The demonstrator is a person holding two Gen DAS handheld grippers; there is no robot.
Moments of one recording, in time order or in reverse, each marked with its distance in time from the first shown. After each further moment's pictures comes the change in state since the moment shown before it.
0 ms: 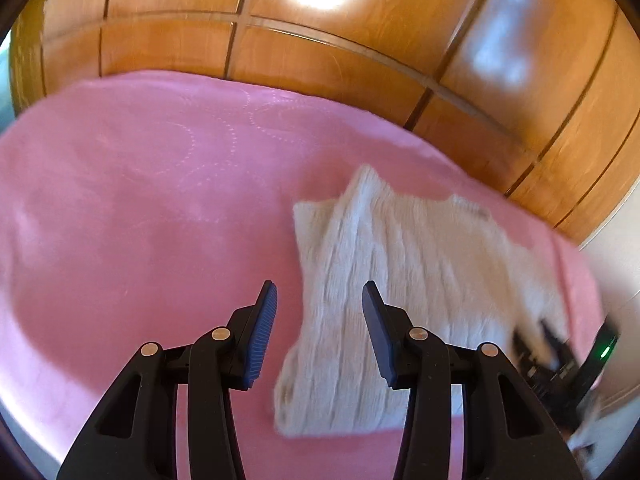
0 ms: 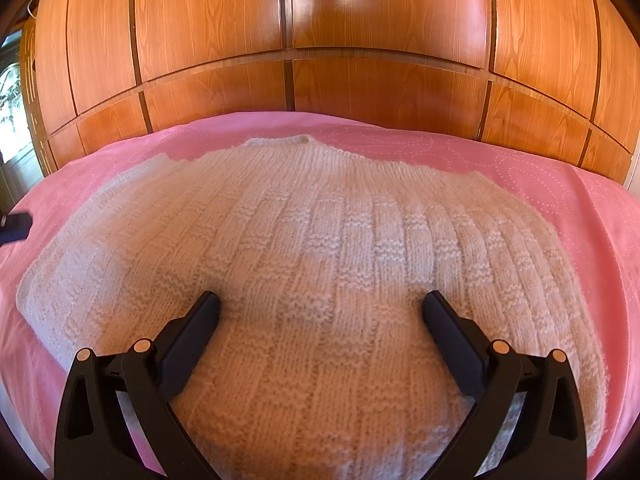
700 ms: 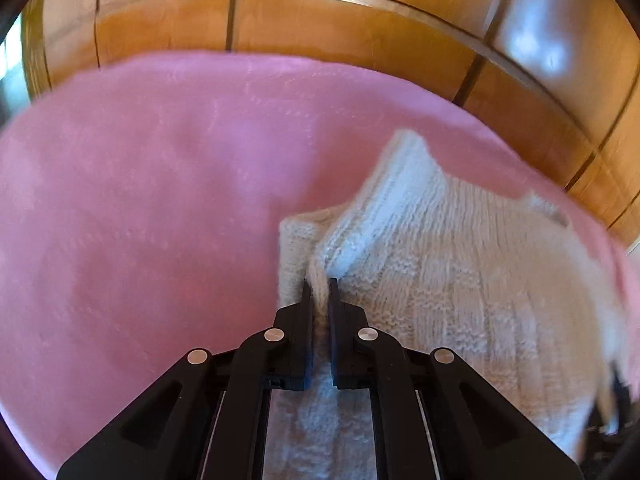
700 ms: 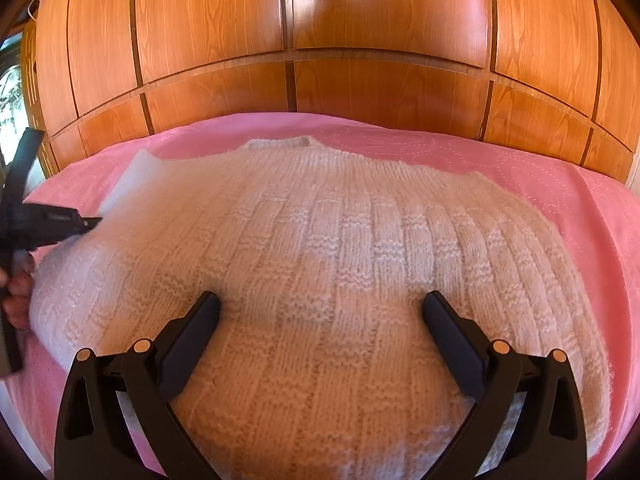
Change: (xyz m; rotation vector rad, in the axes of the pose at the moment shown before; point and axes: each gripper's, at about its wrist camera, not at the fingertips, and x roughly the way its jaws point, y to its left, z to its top) left arm 0.096 -0.031 -0.003 0.054 0.027 0.235; right arm 0.001 0.000 0.002 0.012 -0.001 0.006
